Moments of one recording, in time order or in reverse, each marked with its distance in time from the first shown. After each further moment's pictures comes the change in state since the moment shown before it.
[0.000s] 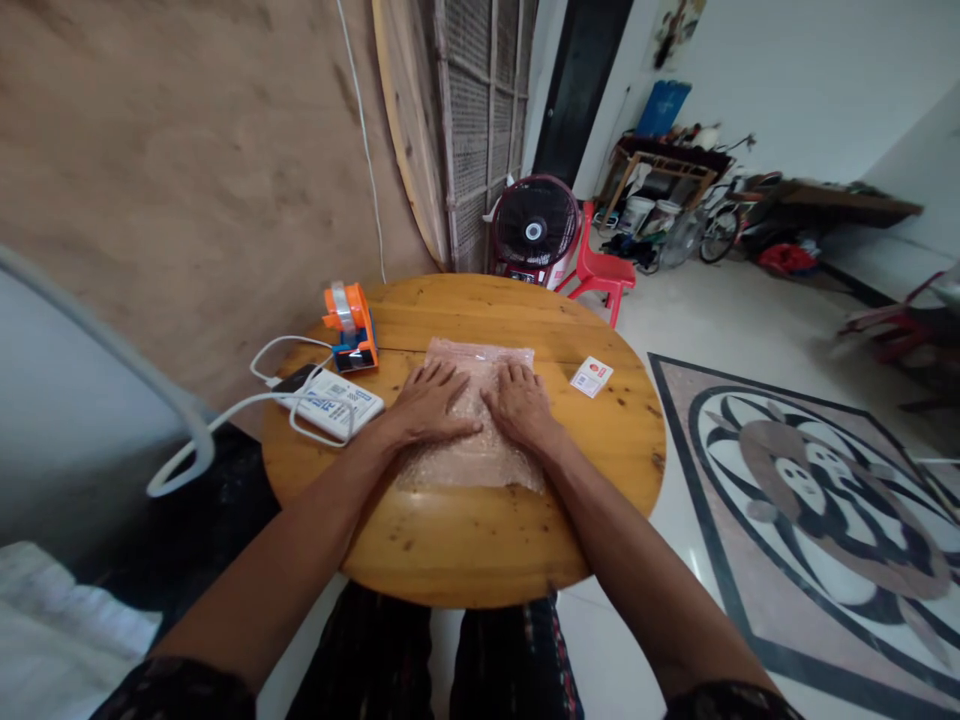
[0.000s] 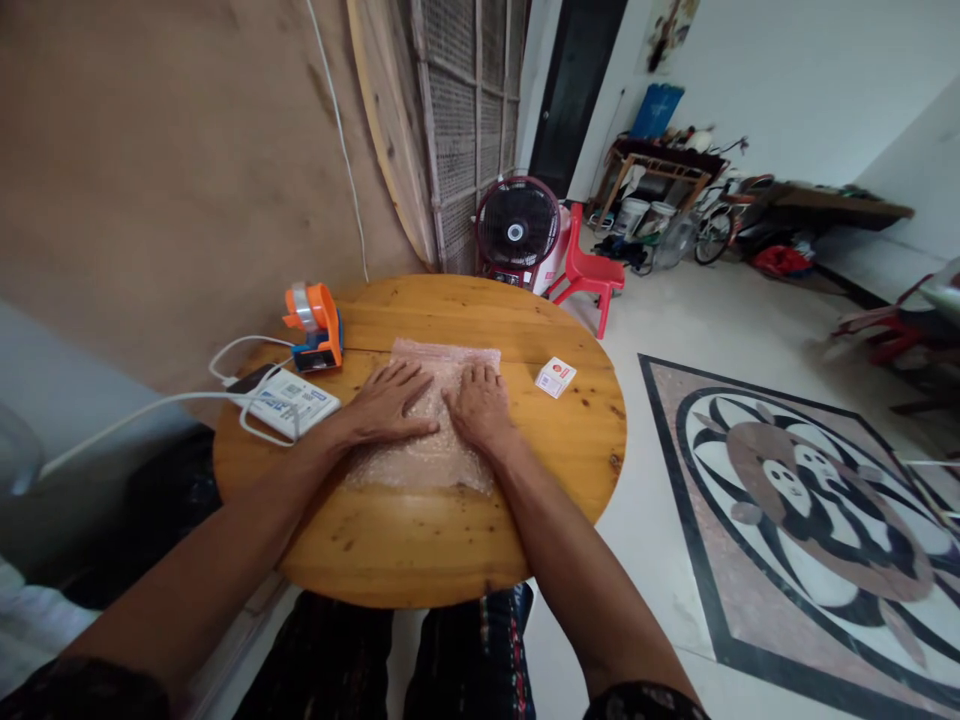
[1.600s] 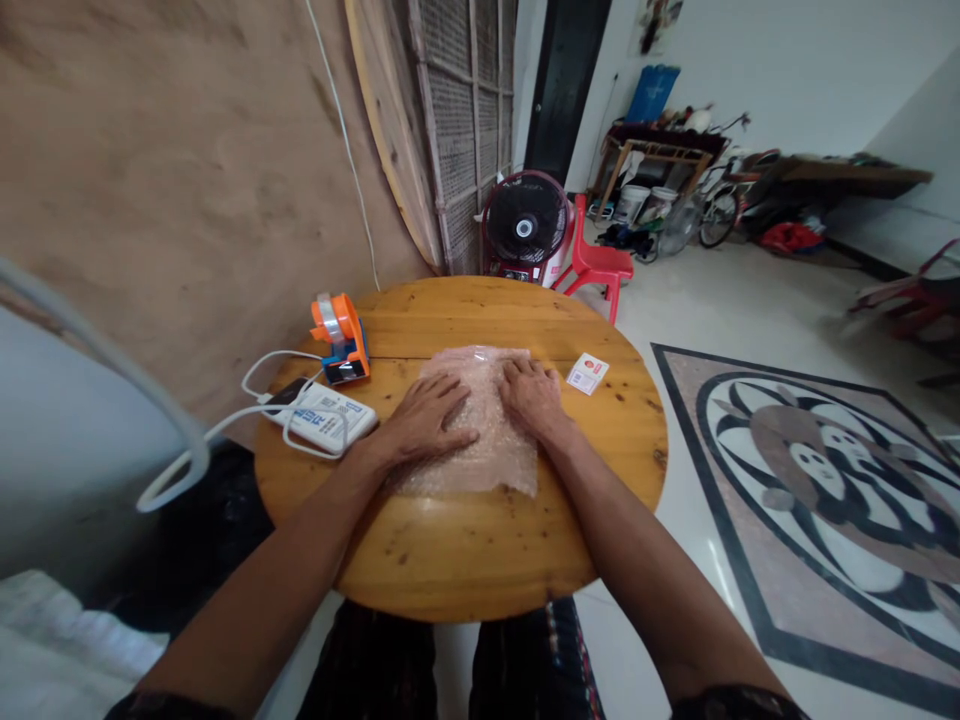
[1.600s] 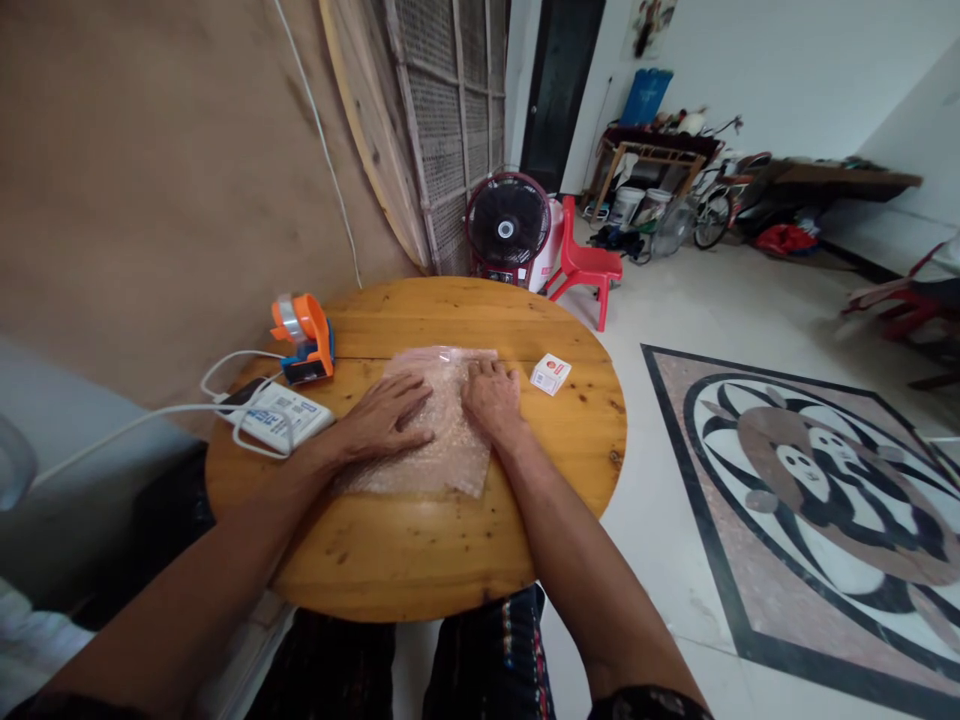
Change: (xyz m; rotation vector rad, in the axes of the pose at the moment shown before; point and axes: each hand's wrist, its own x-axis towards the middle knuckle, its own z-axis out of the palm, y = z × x) left_hand -0.004 0.003 0.001 -0.039 0.027 0.143; right_hand 0.009 0.029 -0.001 -0.072 0.062 0.033
